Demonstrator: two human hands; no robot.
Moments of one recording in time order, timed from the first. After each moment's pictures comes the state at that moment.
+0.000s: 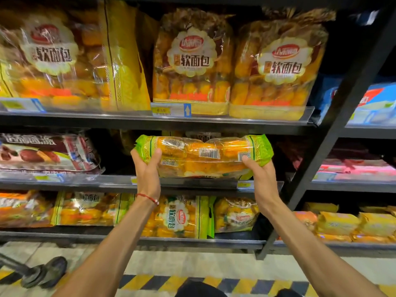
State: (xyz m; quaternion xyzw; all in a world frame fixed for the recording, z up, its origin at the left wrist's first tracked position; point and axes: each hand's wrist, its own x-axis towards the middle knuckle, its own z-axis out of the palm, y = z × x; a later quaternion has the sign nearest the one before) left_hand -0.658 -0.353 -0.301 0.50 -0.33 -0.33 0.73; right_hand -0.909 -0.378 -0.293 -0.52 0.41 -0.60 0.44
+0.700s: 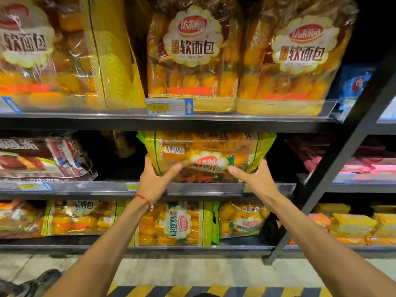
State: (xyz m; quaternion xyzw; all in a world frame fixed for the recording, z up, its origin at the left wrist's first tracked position) left_hand -0.629 -0.398 -0.345 0.65 -0.47 -0.30 0.51; right_hand -0.904 -0.441 -0.336 -0.57 0.53 -0.46 0.43
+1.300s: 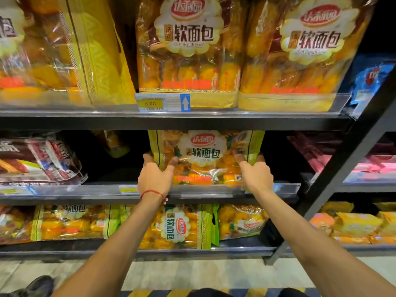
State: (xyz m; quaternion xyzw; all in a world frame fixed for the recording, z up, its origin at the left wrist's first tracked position) left_hand -0.648 -0.429 -0.347 0.80 -0.42 -0.18 0.40; right_hand -0.887 -0.477 -0.346 -0.51 0.74 -0.35 0.27
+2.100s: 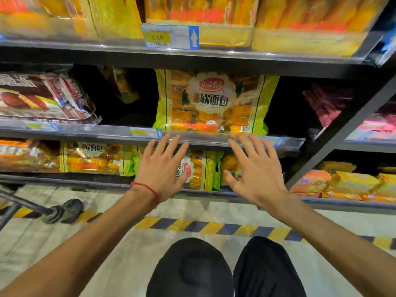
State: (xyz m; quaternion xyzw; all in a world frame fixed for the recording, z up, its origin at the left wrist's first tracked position) left_hand -0.654 -0.307 -0.364 0.68 -0.73 0.09 -0.06; right_hand -0.907 -0.353 -0.360 -0.85 0.51 -0.05 -0.10
